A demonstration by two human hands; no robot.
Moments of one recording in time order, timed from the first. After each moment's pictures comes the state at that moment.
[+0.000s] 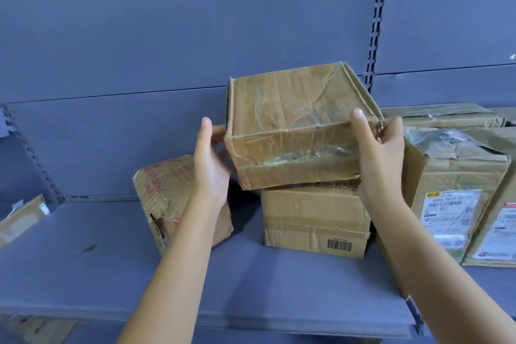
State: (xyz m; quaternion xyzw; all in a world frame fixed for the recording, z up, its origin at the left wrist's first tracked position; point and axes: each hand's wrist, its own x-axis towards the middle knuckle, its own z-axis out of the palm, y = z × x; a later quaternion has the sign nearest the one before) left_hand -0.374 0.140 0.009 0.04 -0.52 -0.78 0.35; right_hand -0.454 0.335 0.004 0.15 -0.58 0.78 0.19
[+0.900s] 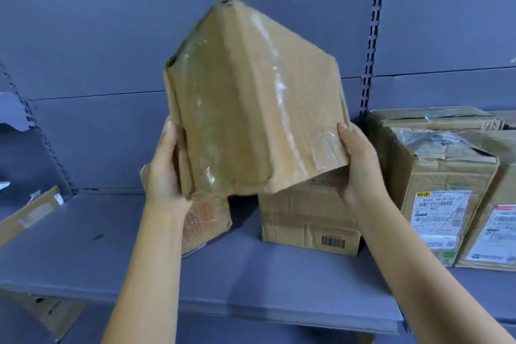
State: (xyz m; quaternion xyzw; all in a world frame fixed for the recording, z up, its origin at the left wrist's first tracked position) left_hand -0.314 0.132 0.020 -0.08 -0.51 -0.78 0.36; right_hand -0.454 0.336 -0.003 0.20 -0.43 0.88 -0.11
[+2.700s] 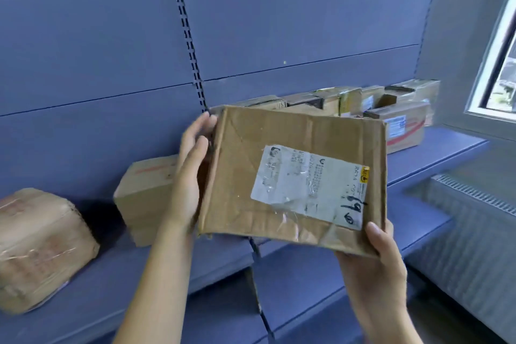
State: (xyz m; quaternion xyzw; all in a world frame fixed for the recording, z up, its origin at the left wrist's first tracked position) left_hand -0.345 0.364 -0.001 -0.17 -0.60 -0.76 0.18; right_hand -0.277 0.577 -0.107 0.02 -0.35 0.92 0.16
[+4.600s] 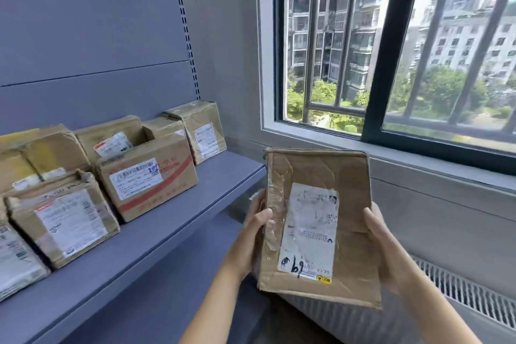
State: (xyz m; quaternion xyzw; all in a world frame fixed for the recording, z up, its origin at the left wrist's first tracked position) left_hand -0.500 1.008 -0.129 -0.24 -0.57 -0.74 -0.25; right_hand -0.380 1.195 -0.105 -0.03 -0.63 0.74 0.23
